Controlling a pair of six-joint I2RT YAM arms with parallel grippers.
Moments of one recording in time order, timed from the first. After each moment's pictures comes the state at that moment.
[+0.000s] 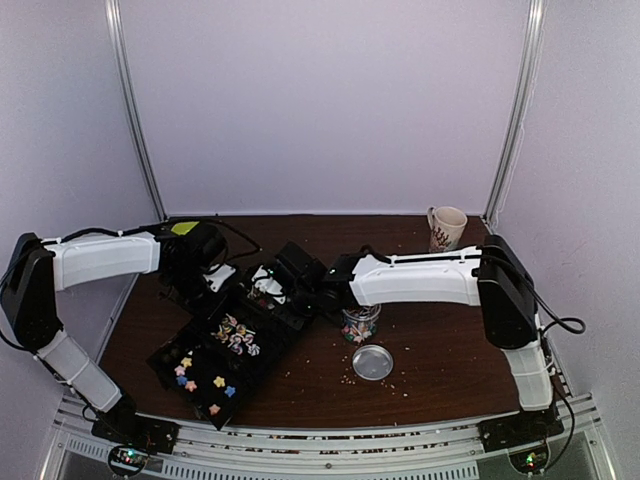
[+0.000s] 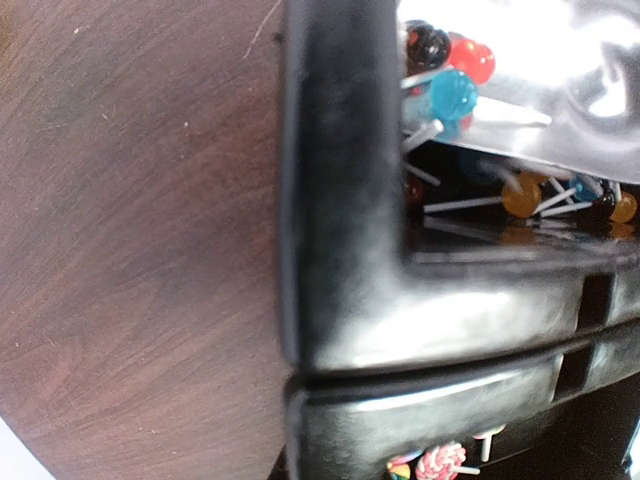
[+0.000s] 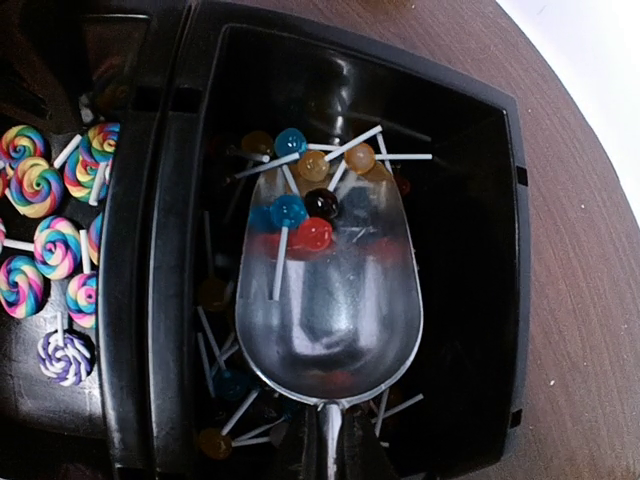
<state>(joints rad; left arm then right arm) -0.56 1.54 1.06 -0.85 0.03 -0.03 1.10 2.19 1.77 -0.44 0.25 -0.13</state>
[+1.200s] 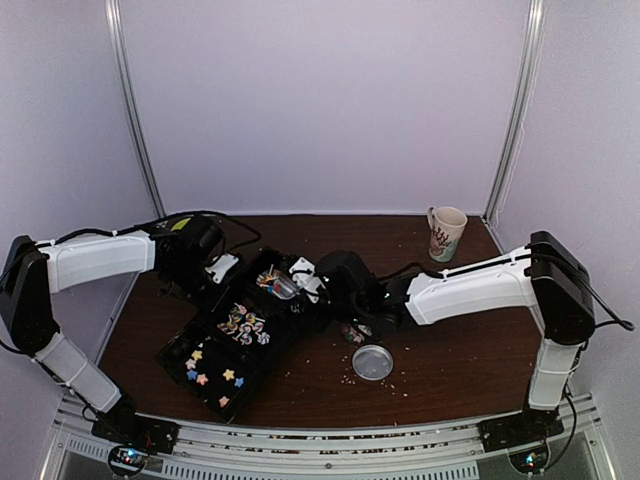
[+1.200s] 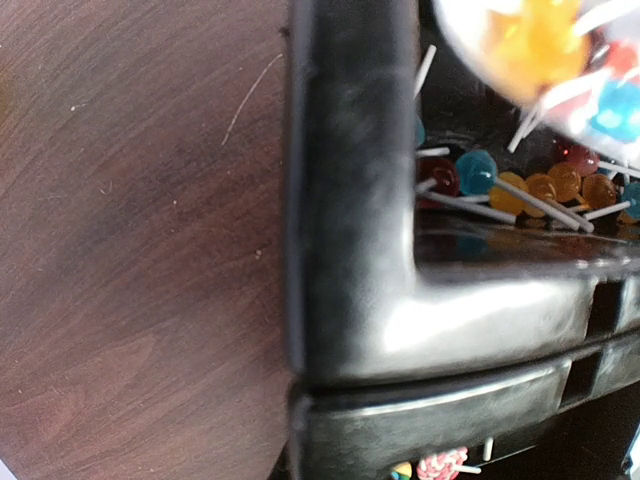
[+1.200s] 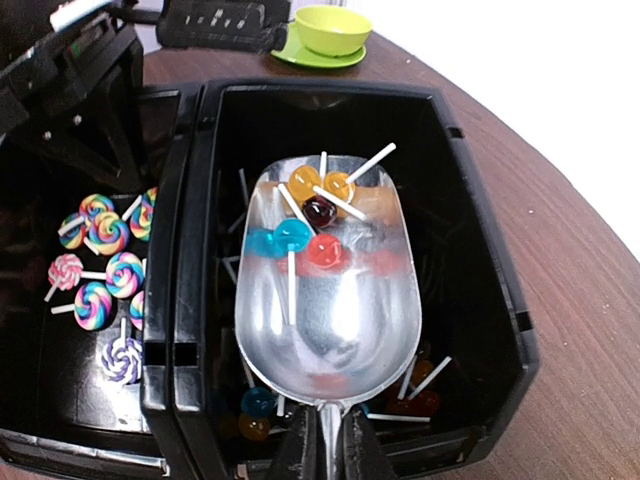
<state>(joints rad) -0.54 1.52 1.06 -0.76 0.09 -0.03 1.07 1.88 1.23 0.10 0.24 -0.04</state>
